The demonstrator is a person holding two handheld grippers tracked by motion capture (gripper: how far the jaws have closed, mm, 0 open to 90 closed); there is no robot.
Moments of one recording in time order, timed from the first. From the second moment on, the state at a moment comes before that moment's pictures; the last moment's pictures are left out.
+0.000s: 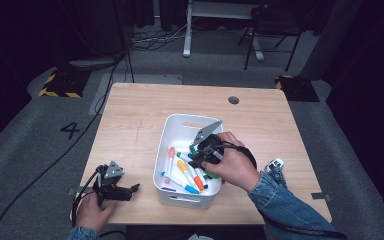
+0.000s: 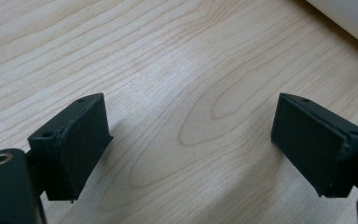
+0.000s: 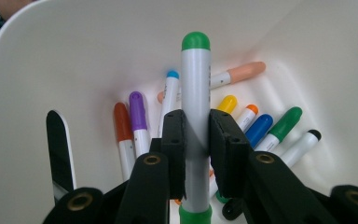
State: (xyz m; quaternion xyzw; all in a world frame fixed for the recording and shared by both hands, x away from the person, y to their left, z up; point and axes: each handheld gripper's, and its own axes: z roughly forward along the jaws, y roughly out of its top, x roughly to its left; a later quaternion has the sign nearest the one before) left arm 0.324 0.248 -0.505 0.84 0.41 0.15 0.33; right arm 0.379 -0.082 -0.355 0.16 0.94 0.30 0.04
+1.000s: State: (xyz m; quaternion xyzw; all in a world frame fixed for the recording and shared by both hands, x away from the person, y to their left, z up) left arm 0.324 0.248 -0.505 0.84 0.41 0.15 0.33; right arm 0.375 -0.081 -0.365 0.17 0.94 0.30 0.04
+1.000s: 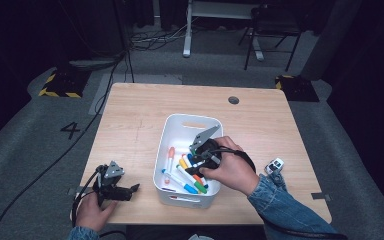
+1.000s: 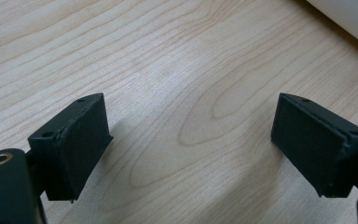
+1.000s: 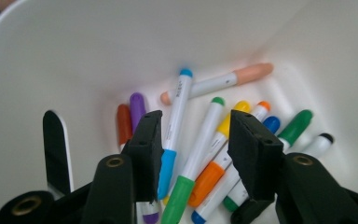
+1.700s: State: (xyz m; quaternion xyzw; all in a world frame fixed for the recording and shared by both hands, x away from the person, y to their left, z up) left arm 0.324 0.248 -0.505 0.84 0.41 0.14 0.34; right arm 0.395 -0.164 -0.333 0.27 0.88 0.38 0.07
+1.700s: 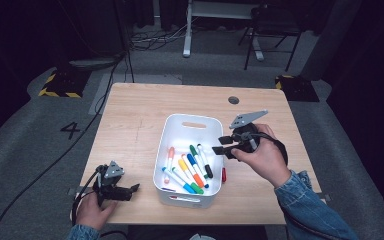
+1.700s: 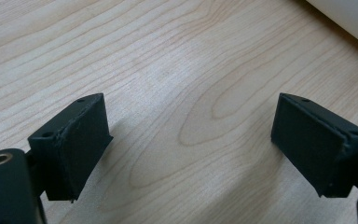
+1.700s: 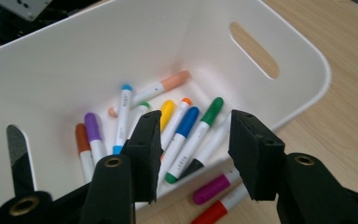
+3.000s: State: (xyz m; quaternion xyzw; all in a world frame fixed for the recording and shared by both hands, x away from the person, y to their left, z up) left arm 0.324 0.248 -0.505 0.84 0.41 0.14 0.34; right arm 0.437 -0.187 -0.435 0.34 0.89 0.30 0.09
